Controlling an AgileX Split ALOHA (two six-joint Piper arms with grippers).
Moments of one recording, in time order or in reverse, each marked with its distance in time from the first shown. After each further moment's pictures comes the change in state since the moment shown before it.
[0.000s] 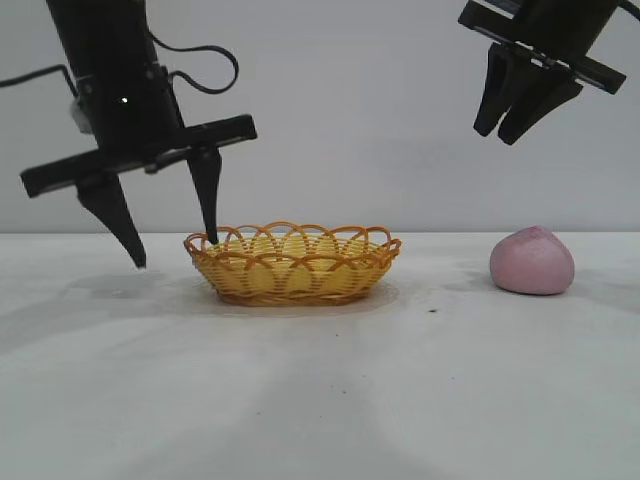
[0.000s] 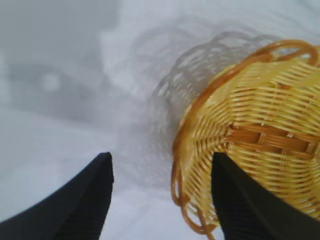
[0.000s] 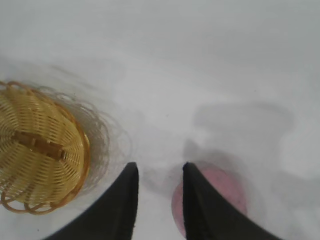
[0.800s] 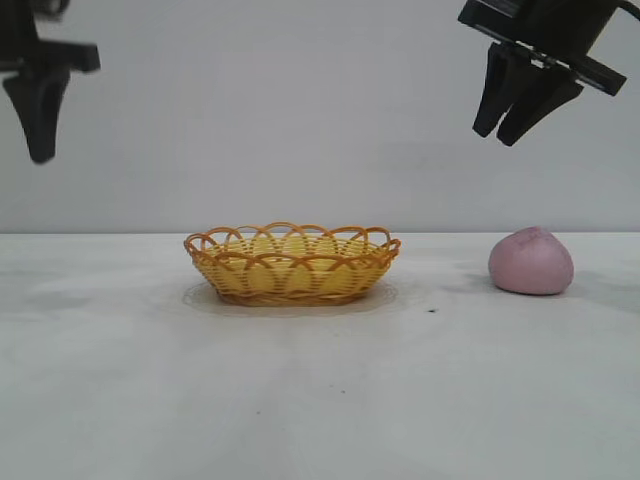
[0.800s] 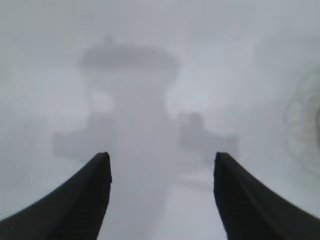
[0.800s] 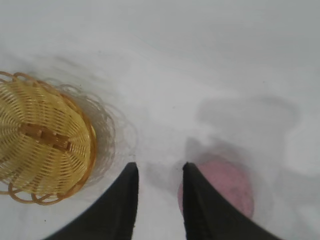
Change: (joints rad) left arm 0.145 -0.701 0.518 0.016 -0.102 0.167; right arm 0.000 0.000 0.000 0.047 0.023 -0.009
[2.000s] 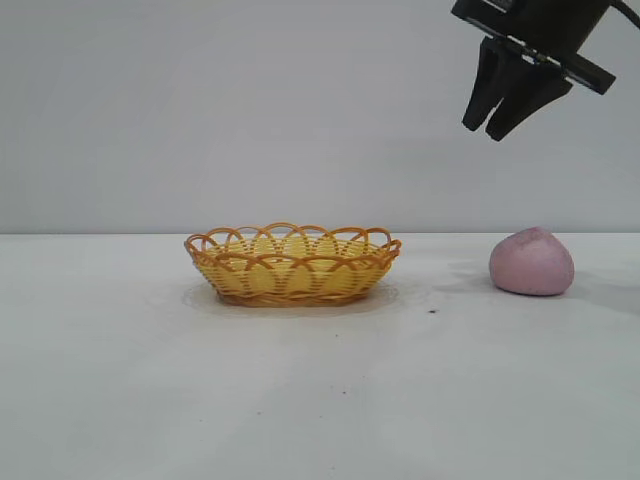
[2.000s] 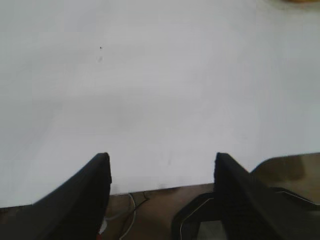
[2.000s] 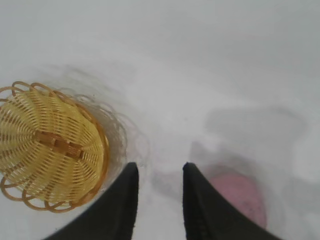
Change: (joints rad) left arm -0.019 -1.226 0.297 -0.059 0.639 0.136; right arm 0.002 0.000 0.000 0.016 -0.005 -0.041
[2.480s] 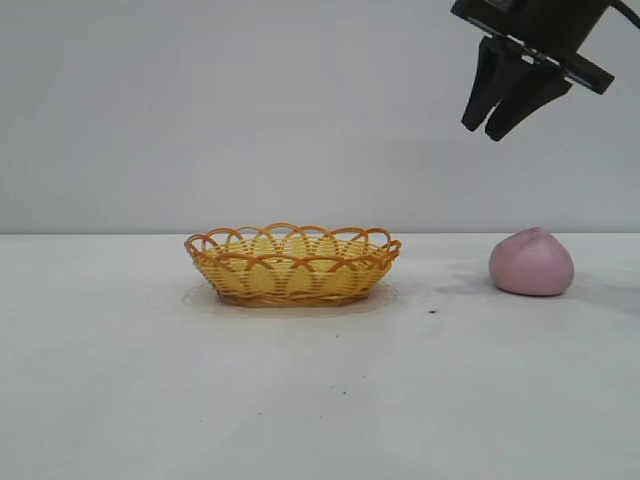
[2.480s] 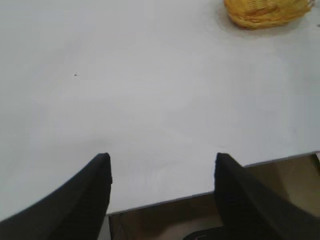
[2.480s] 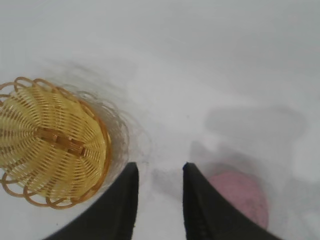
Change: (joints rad) left arm 0.000 -0.013 0.008 0.008 -0.016 0.062; right arm 0.000 0.000 0.000 -0.002 0.000 -0.002
